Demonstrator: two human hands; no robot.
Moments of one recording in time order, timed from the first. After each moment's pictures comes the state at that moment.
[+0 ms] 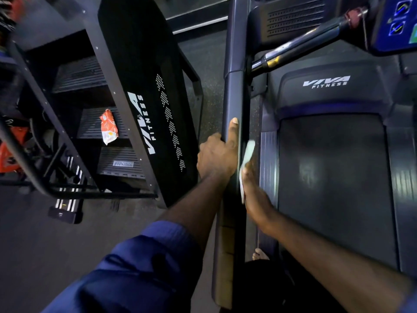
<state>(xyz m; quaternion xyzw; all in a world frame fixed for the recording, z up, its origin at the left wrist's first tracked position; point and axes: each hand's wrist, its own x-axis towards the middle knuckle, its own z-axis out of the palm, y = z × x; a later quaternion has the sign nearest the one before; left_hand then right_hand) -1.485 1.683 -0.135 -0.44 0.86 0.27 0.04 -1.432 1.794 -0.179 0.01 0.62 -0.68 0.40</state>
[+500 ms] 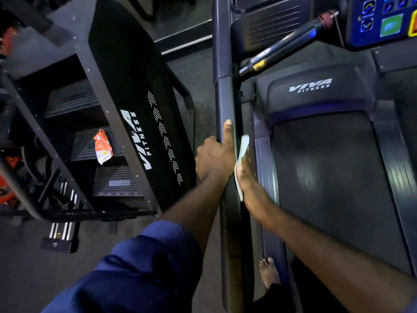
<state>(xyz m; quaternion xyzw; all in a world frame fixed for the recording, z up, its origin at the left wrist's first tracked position) -1.483 1.679 -0.141 -0.43 0.86 0.27 0.04 -1.429 1.786 -0.191 -0.01 0.63 -0.69 0.36</state>
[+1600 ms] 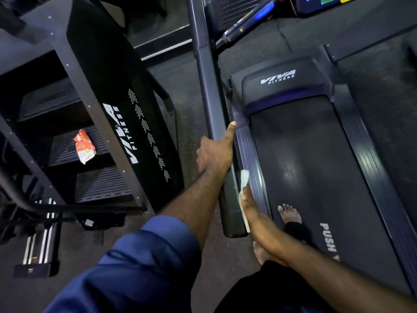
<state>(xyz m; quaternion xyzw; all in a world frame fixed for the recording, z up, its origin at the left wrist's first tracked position) -1.365 1.718 -0.139 -0.44 0.80 0.40 0.08 -1.240 1.839 -0.165 0.05 0.63 -0.65 0.42</state>
